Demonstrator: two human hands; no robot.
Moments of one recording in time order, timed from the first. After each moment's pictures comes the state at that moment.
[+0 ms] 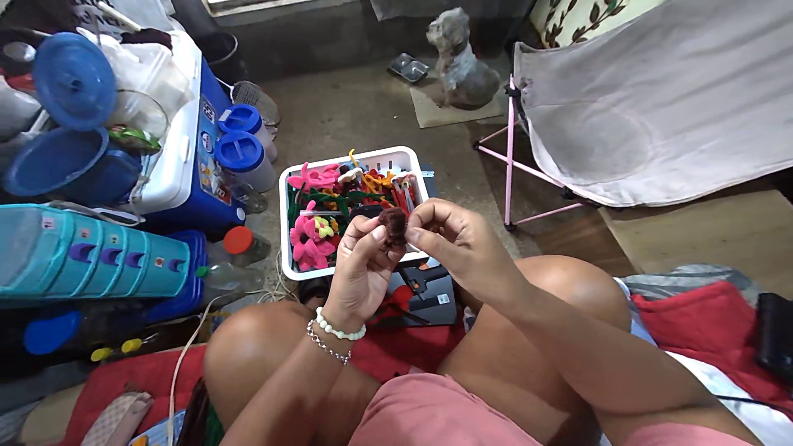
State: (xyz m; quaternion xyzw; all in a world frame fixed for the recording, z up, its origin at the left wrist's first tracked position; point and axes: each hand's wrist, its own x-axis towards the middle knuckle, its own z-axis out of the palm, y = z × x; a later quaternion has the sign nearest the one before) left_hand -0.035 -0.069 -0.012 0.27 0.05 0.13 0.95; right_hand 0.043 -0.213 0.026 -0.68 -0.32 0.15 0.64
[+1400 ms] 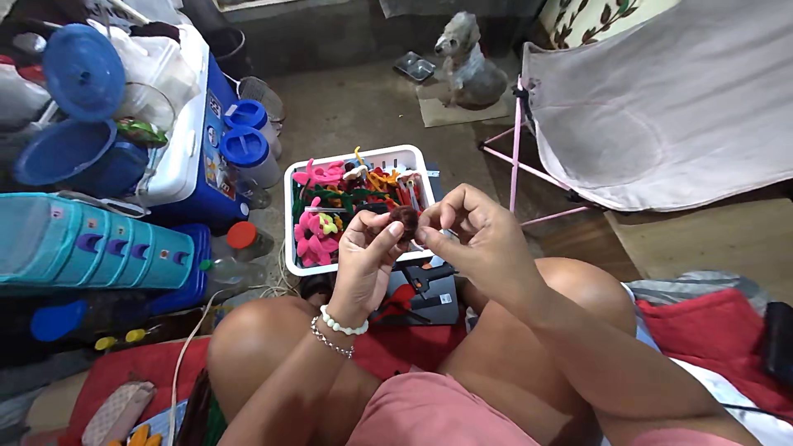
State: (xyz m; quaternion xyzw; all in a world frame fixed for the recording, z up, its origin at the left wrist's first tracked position) left_hand -0.033 -0.069 -0.011 0.34 0.07 0.17 0.92; right_hand 0.044 -0.218 0.029 -0.72 -0.33 0.06 0.60
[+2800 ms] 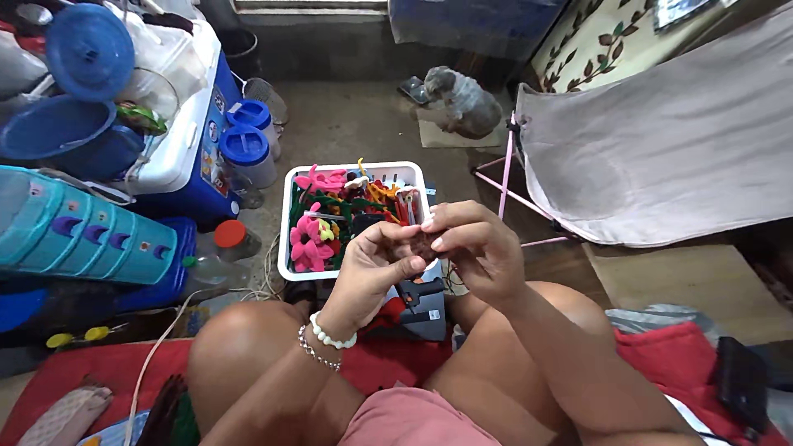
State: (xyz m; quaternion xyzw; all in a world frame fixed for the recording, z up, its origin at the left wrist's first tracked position) left_hand -0.040 -0.058 -0.003 0.43 -0.02 0.12 0.89; right_hand 0.074 -0.213 0.008 -0.58 -0.57 -0.09 0.57
